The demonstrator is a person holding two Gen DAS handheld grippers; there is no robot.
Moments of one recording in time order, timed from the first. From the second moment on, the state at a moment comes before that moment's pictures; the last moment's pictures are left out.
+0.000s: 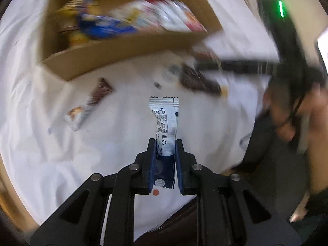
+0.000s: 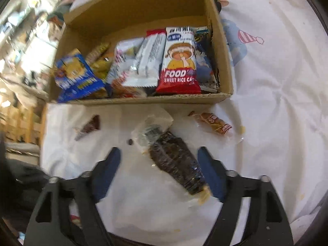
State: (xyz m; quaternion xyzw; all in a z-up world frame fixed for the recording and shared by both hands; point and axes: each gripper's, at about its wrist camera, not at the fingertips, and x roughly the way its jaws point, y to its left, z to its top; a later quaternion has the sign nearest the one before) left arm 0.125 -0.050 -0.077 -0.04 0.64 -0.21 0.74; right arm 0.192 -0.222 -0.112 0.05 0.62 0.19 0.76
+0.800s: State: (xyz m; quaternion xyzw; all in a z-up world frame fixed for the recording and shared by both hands) left arm 0.141 0.007 -0.071 -0.09 0.62 -0.07 0.78; right arm 0.174 -0.169 -0.150 -0.09 0.64 0.26 0.72
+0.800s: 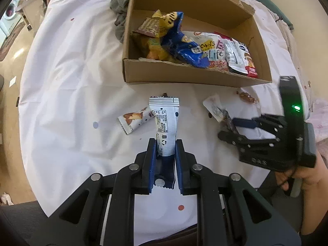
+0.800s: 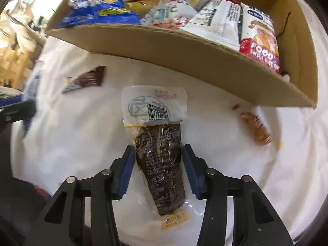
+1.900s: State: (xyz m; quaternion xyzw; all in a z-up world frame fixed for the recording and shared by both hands) left arm 0.118 0.033 -0.023 -0.11 0.52 -0.02 0.85; right arm 0.151 -0.219 -0.067 0.13 0.58 0.35 0.73
